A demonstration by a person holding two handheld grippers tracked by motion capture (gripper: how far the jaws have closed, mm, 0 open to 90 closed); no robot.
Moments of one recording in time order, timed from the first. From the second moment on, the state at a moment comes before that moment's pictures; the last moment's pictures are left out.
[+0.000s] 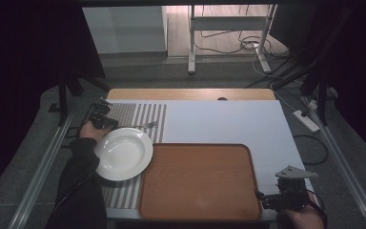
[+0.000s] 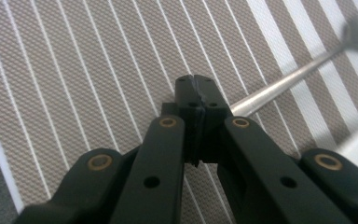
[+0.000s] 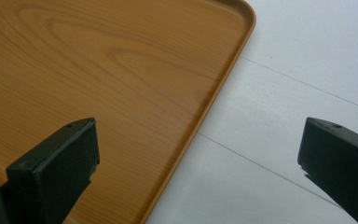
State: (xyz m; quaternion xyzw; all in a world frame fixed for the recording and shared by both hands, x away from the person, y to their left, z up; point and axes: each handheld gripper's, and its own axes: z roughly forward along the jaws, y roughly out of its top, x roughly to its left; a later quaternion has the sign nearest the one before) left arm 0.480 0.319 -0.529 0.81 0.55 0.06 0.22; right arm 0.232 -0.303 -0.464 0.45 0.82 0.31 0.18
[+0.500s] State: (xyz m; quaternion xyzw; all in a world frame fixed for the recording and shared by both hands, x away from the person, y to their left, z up) left arm 0.459 0.322 -0.529 0.82 0.52 0.02 0.23; right arm 0.232 -0.301 -0.464 0.45 0.82 0.30 0.18
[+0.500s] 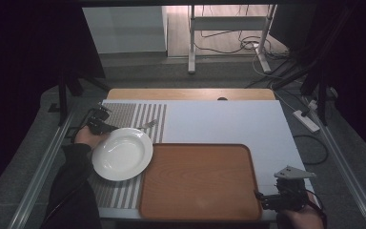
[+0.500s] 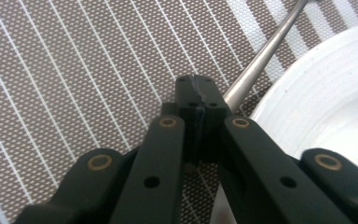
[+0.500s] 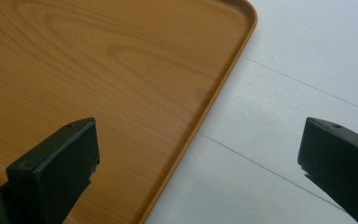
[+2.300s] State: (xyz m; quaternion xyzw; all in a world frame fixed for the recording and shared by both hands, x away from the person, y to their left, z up) left arm 0.509 0.234 -0.532 0.87 0.46 0.06 0.16; right arm 0.231 -0.299 -0.465 0.44 0.83 0.30 0.18
